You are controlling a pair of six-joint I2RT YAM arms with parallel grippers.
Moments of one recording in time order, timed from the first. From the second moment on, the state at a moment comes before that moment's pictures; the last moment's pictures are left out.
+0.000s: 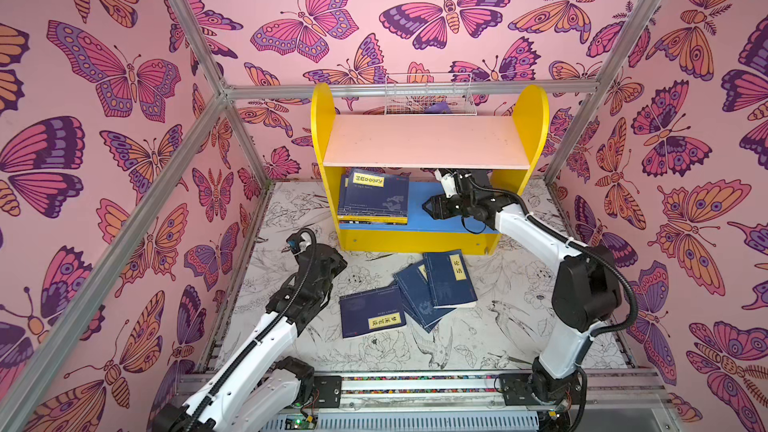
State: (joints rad) left arm -0.39 0.88 0.62 -0.29 -0.28 -0.98; right arm 0.42 1.80 1.49 -0.37 -0.33 0.15
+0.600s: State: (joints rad) left arm -0.39 0.84 0.57 -0.29 -0.23 -1.02; right arm 0.51 1.80 1.52 -0.34 -0.40 0.22
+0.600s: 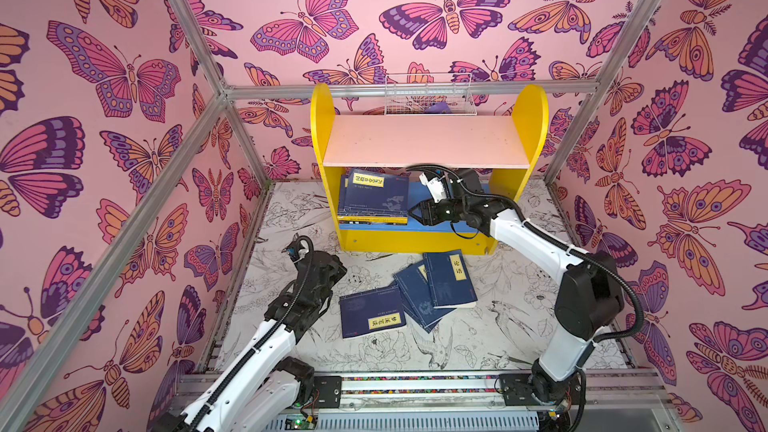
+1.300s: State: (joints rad) left arm -0.39 0.79 0.54 -0.29 -0.23 -1.04; right arm 0.51 1.59 1.08 0.19 -0.29 0.63
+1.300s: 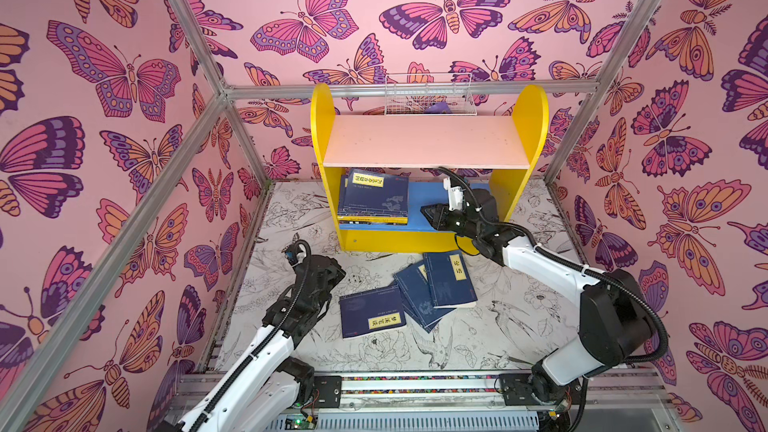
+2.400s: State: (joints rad) left arm -0.39 0.71 0.48 -0.30 -0.23 -1.04; right arm 0.51 1.78 1.17 0.39 -0.43 0.91
